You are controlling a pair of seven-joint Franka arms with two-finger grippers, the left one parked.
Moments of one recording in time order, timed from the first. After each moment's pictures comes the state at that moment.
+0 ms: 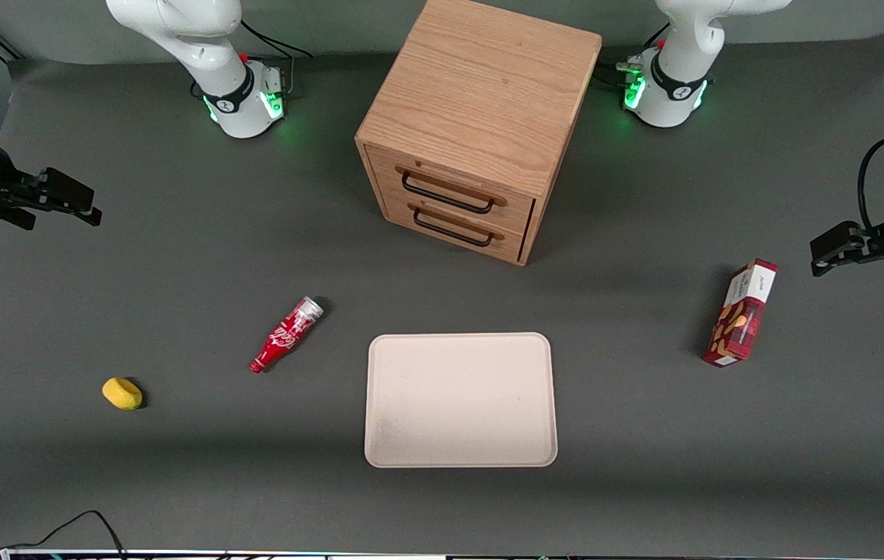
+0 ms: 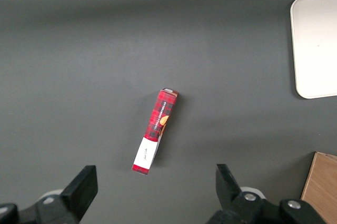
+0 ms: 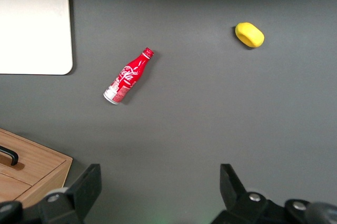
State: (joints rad) arm -0.14 0.00 0.18 -1.53 0.03 1.51 0.04
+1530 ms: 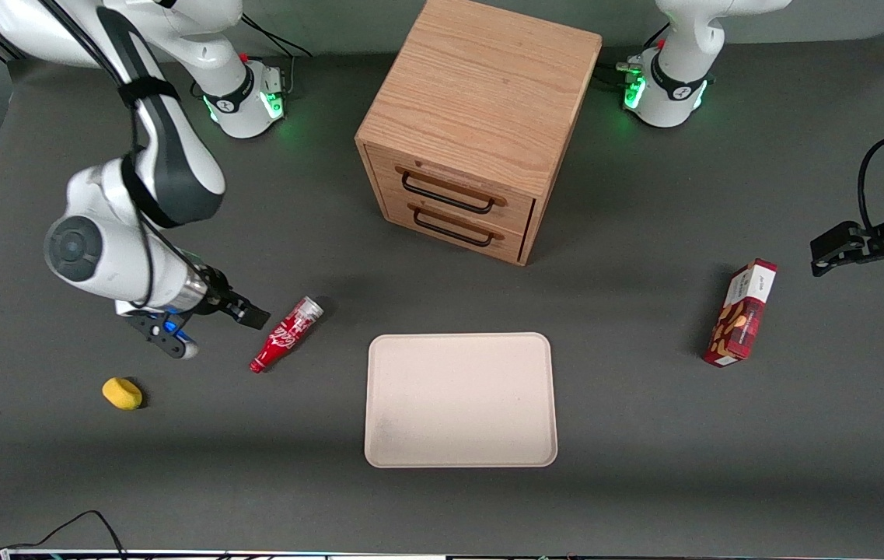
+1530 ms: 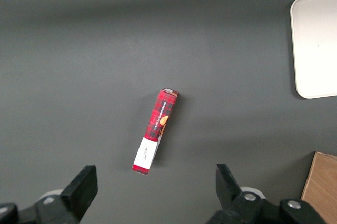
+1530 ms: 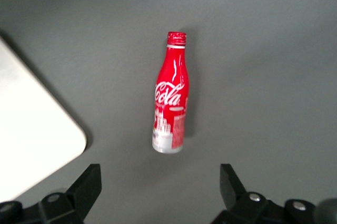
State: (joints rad) arm 0.05 0.31 0.20 -1.86 0.08 2.09 0.84
